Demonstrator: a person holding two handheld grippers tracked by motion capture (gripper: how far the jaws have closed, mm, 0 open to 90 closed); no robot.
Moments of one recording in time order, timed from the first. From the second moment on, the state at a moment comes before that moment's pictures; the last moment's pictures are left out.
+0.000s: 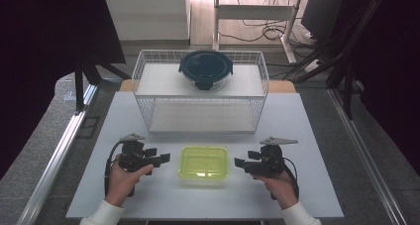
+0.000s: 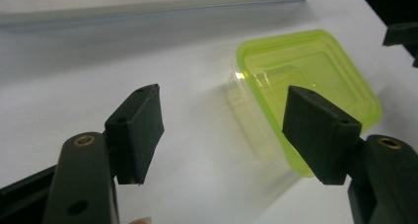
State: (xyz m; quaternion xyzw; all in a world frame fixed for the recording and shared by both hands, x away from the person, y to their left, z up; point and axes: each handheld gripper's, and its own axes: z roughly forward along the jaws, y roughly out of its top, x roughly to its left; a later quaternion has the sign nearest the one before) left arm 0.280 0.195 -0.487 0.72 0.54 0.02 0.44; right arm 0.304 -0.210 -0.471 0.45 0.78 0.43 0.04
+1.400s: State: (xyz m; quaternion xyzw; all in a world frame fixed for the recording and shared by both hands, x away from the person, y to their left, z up) left arm 0.312 0.170 -0.526 0.68 0.54 -0.15 0.47; right arm 0.329 -0.182 -0.511 0.50 0.74 0.43 -0.12
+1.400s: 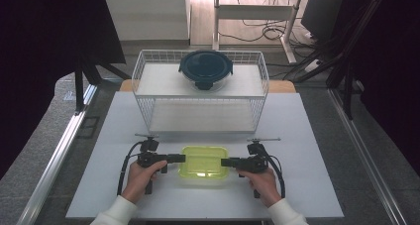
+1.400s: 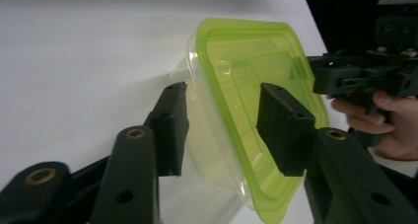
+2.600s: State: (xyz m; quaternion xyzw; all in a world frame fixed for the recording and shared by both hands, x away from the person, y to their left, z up) left arm 0.299 0.166 -0.505 0.66 0.53 -0.15 0.51; right arm 0.321 -0.191 -0.486 0.49 0.73 0.47 -0.11
